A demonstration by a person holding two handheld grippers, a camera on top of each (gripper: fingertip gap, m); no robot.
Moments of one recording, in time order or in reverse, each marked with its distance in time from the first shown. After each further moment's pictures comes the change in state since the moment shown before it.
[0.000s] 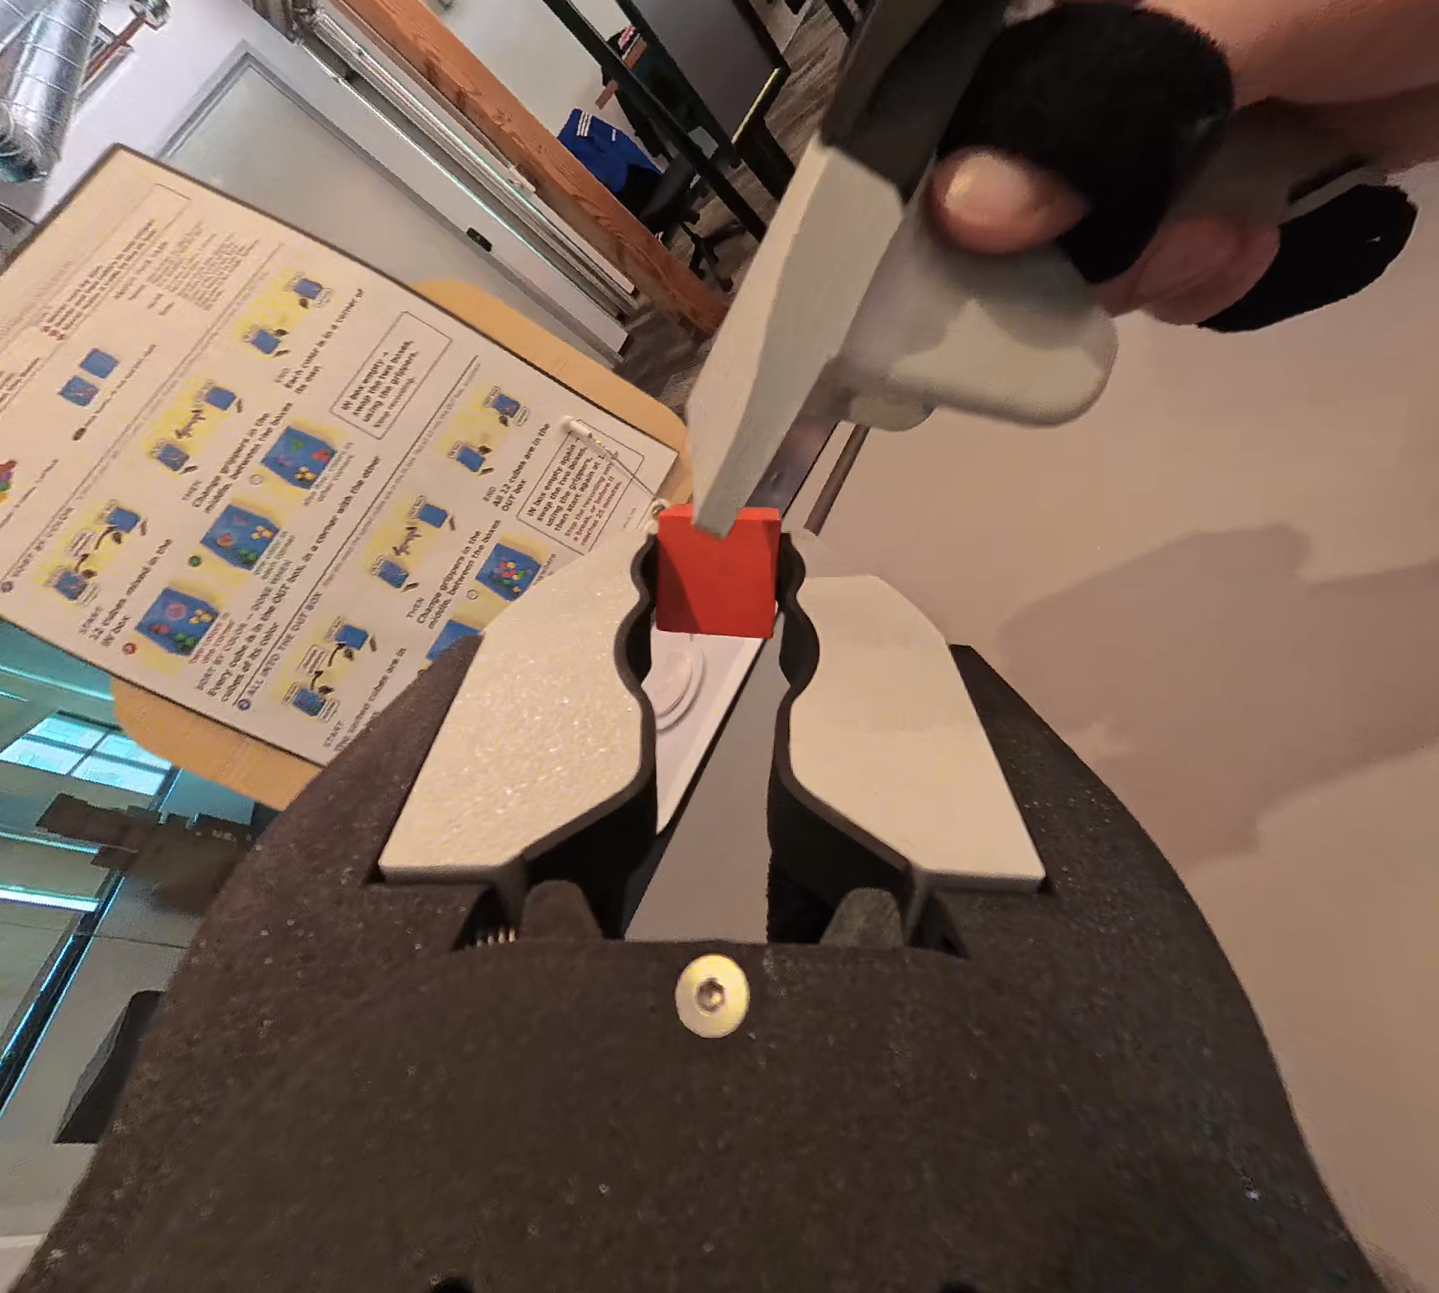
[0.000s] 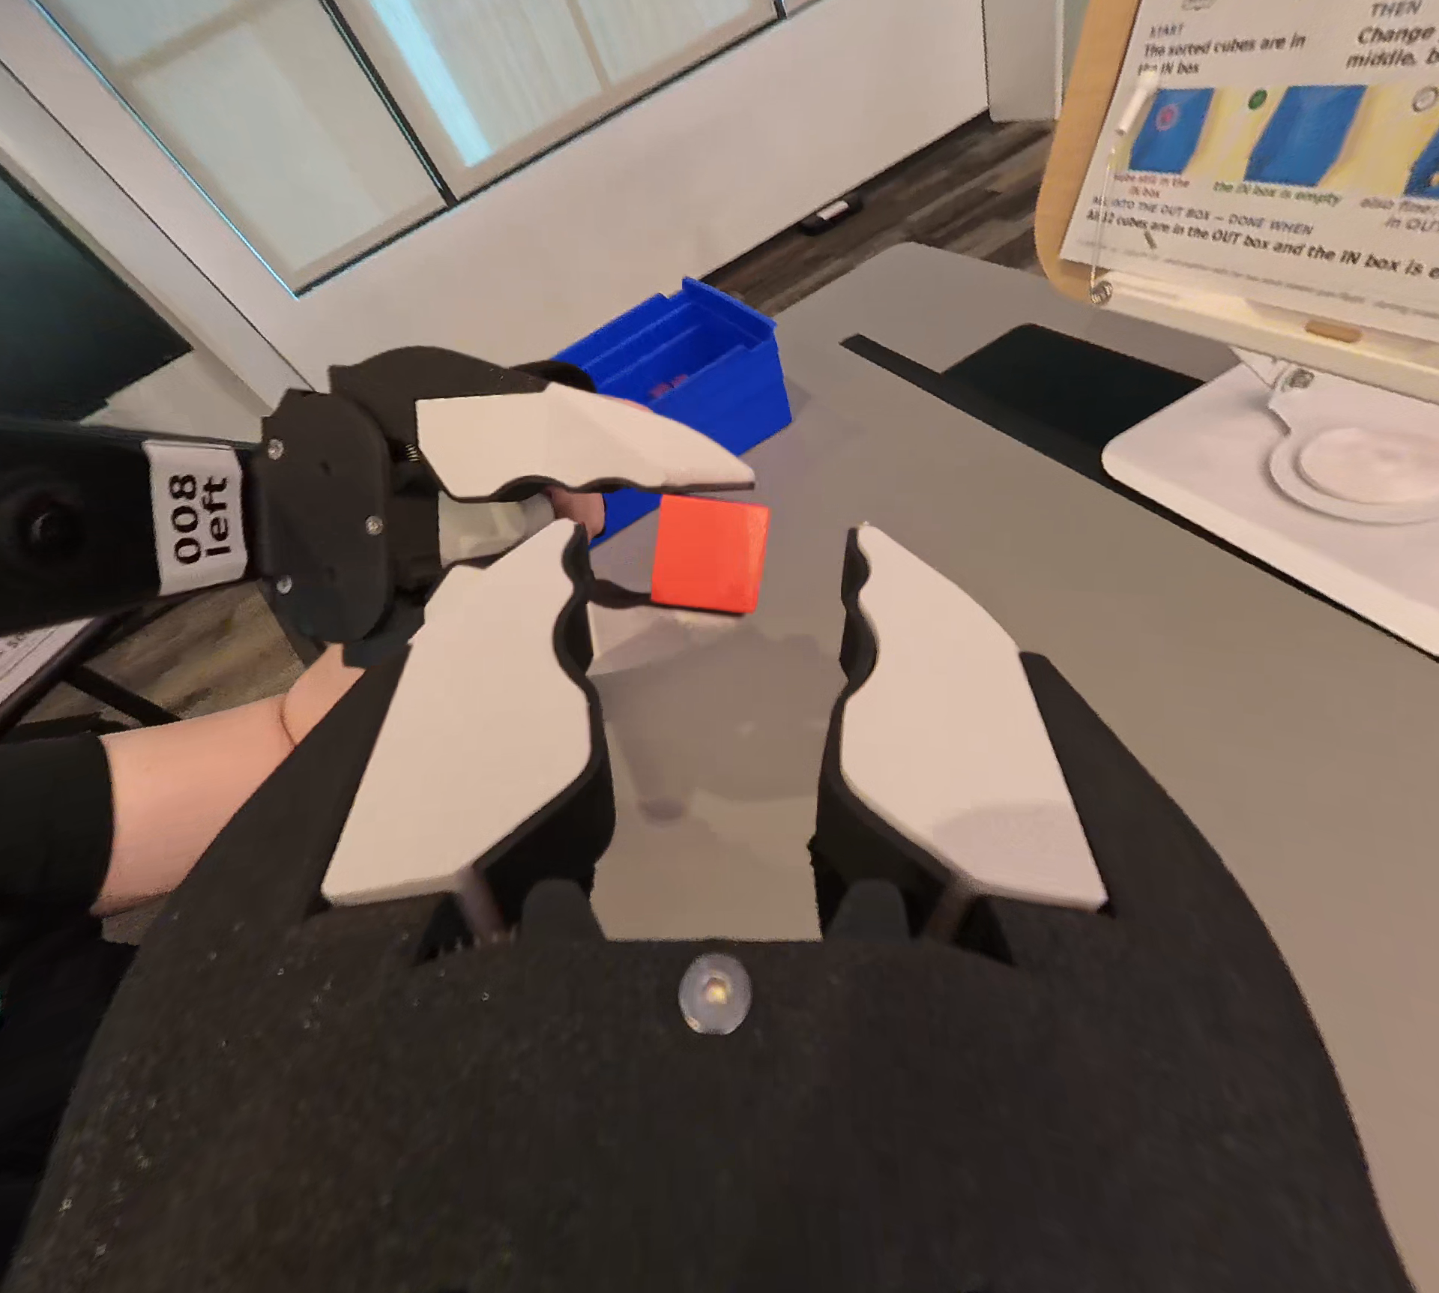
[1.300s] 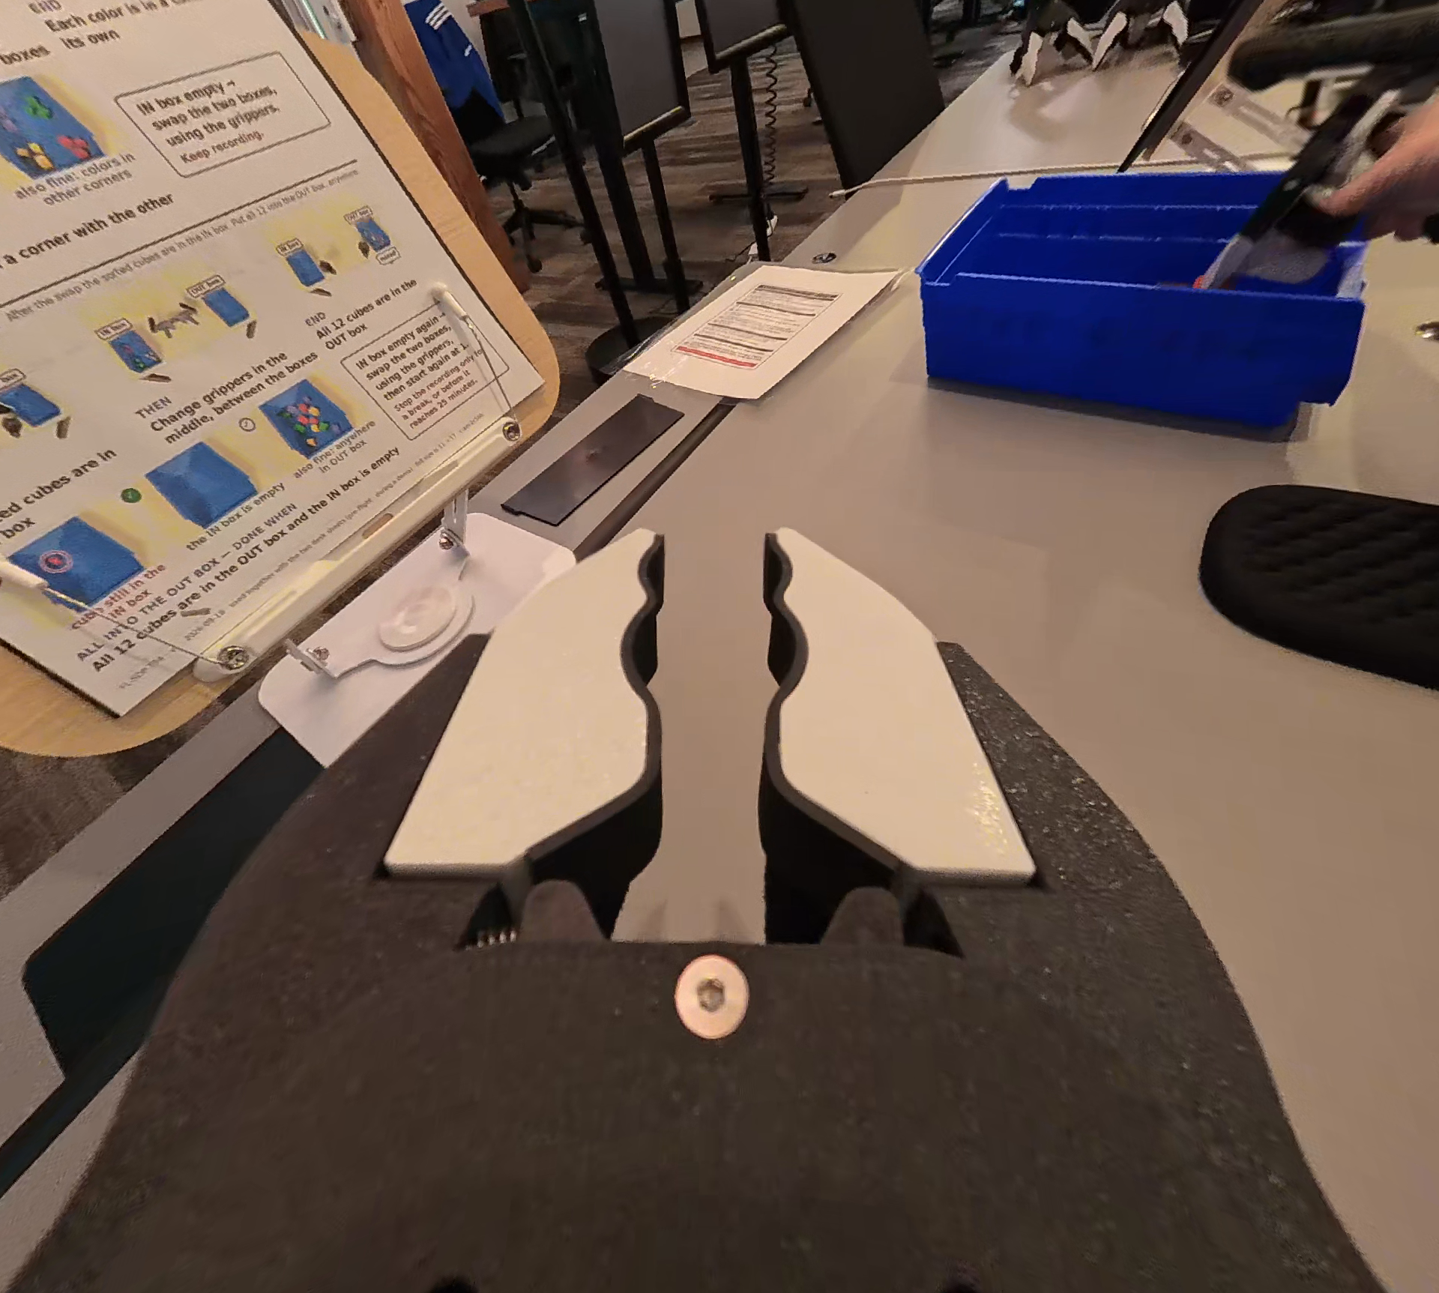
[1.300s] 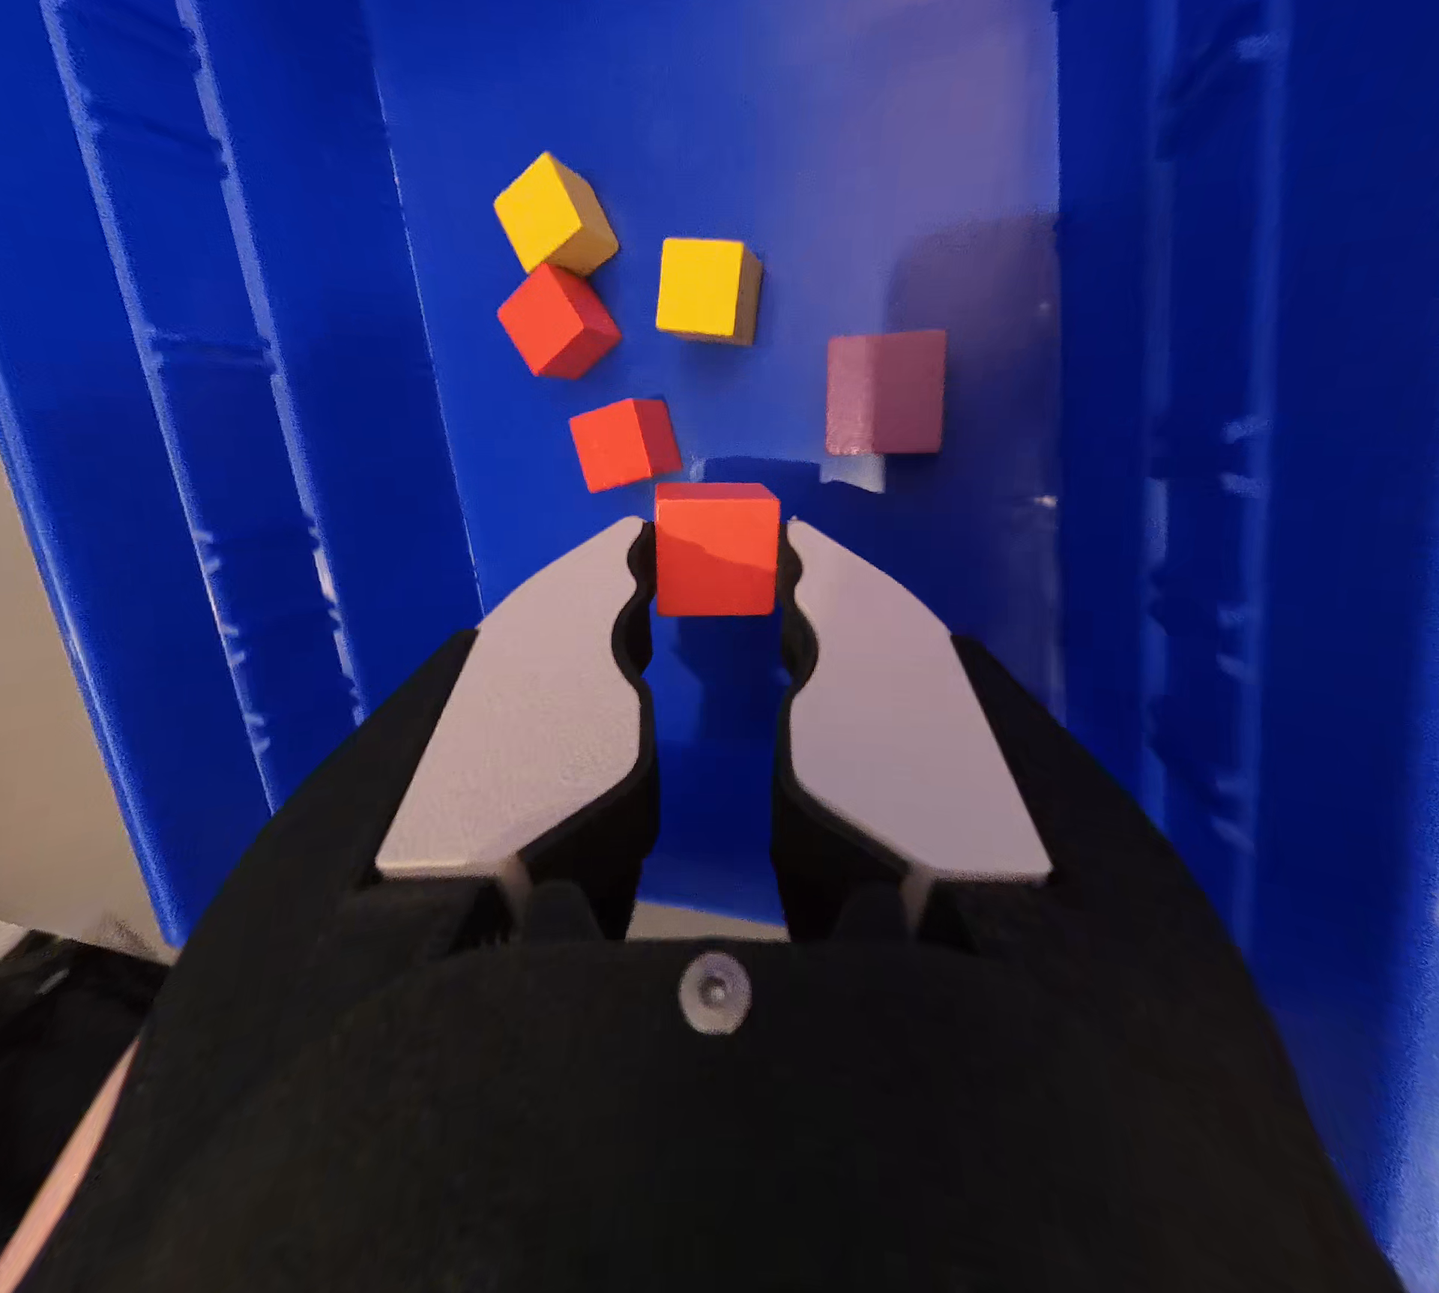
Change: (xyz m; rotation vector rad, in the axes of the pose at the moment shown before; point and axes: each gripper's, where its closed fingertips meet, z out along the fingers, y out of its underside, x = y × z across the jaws) left arm -0.012 0.022 -0.033 0.054 0.229 -0.539; right arm 0.191 0.261 -0.449 -0.398 0.925 0.790
